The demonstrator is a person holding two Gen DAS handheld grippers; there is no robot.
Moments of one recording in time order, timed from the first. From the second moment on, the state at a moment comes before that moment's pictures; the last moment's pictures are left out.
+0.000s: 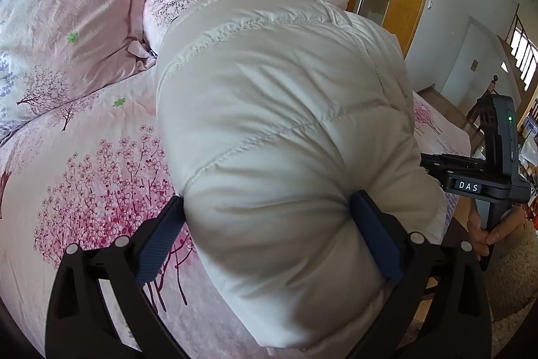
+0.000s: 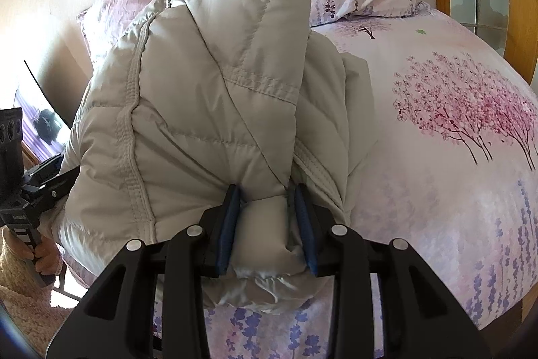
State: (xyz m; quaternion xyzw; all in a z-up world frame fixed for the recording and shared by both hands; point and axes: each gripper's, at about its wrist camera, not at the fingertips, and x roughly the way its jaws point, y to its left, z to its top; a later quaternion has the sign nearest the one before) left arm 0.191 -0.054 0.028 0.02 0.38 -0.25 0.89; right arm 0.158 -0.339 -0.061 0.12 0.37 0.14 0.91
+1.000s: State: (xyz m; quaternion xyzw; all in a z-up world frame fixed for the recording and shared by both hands) left arm 0.260 -0.023 0.072 -0.04 0.36 -0.21 0.91; right arm 0.289 -0.369 0.019 0.28 0.38 0.22 0.85
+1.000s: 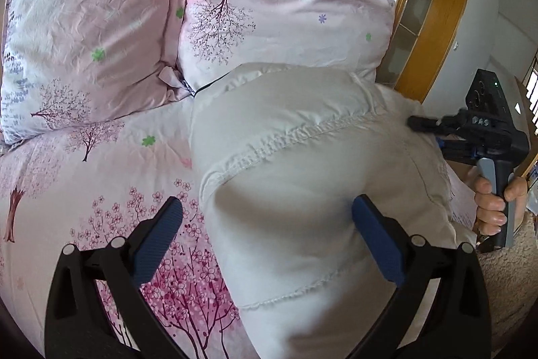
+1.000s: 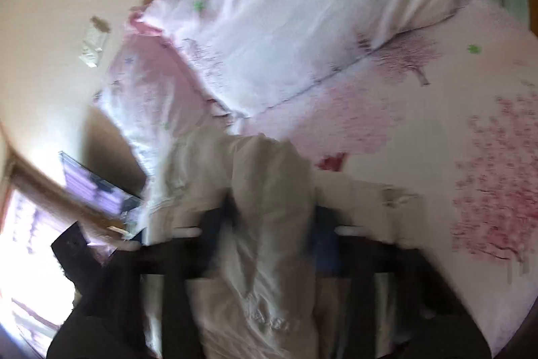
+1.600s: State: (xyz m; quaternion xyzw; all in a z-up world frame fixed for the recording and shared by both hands) left arm 0.275 -0.049 0.069 0.04 0.36 -0.17 0.92; right arm 0.304 -0.391 -0.029 0.16 0.48 0.11 0.85
